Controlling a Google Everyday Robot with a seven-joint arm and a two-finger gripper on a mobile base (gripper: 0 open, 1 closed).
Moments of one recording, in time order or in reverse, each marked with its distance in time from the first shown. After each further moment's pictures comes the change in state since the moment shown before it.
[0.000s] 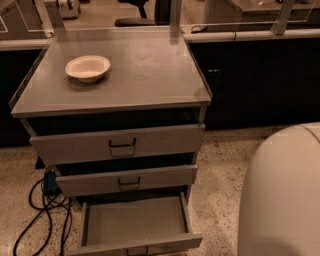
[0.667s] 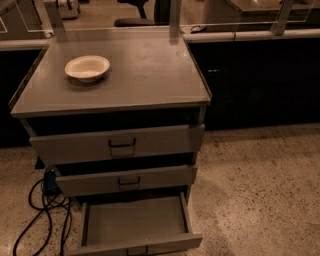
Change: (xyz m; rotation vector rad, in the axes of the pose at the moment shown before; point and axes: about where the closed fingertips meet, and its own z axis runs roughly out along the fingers) arm -0.004 0.041 -0.035 -0.030 -0.022 0.057
